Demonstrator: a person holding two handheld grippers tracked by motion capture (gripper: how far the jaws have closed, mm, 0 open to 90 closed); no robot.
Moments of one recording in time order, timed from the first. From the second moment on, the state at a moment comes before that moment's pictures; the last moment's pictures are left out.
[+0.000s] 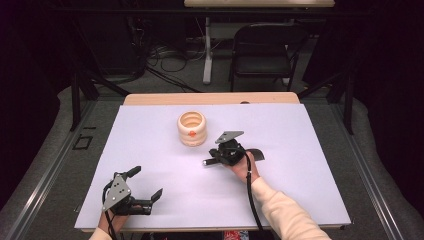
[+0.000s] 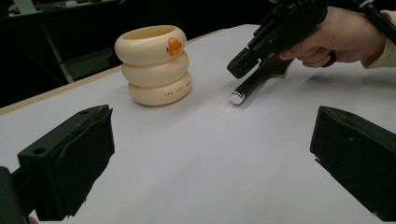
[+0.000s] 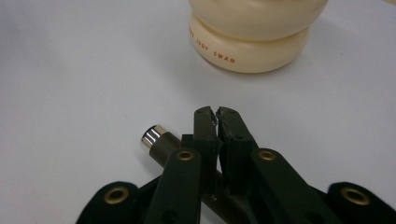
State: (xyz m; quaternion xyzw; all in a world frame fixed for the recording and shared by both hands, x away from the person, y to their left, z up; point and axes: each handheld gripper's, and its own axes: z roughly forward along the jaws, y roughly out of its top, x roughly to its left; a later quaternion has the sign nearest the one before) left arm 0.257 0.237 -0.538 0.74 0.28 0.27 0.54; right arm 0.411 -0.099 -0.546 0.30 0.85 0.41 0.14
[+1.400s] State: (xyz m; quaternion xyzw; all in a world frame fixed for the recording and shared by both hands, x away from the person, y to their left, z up) left arm 0.256 0.238 -0.538 0.74 0.28 0.28 0.54; right arm 0.390 -0.092 -0.550 0.27 0.90 0.34 0.09
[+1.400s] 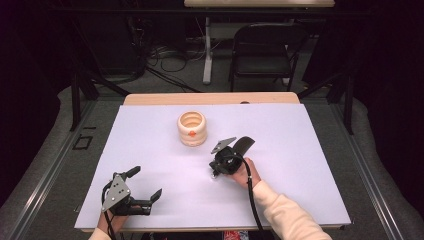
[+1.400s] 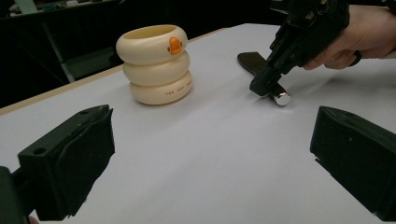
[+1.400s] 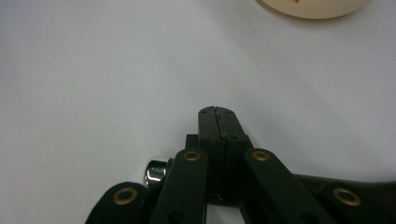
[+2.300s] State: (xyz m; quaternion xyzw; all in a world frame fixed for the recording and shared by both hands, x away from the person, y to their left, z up) left arm 0.255 0.239 -0.537 0.74 0.28 0.28 0.54; right arm 0.377 -0.116 -0.544 0.27 0.91 0.31 0.08
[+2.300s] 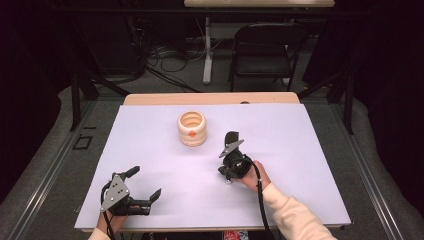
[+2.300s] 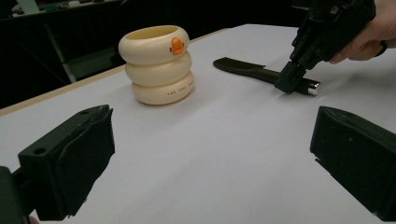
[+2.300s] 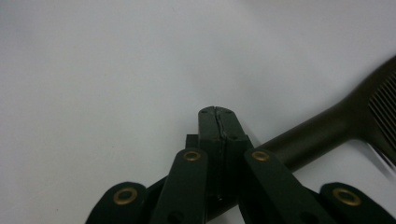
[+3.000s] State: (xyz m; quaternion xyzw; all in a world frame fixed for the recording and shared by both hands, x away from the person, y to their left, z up) left arm 0.255 0.239 -0.537 0.74 0.29 0.28 0.54; right arm 0.377 -0.150 -0.543 0.31 0.90 0.30 0.09
